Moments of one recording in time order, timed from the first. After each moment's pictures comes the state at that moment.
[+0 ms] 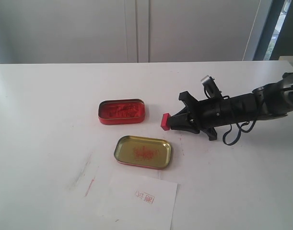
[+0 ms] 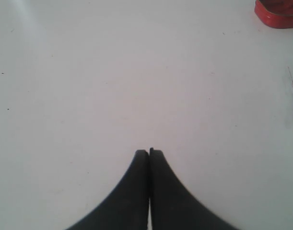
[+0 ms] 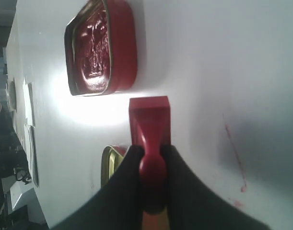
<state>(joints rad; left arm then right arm) -0.01 0.00 0.02 -0.10 0.51 0.13 0.08 2.20 -1.20 1.50 0.92 -0.97</state>
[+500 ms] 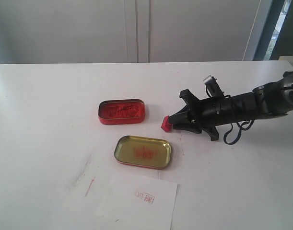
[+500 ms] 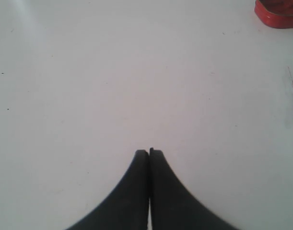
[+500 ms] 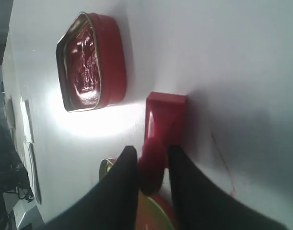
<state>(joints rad) -0.01 0.00 0.02 -0.10 0.51 0.13 0.08 2.20 -1.20 1.50 0.87 -0.90</state>
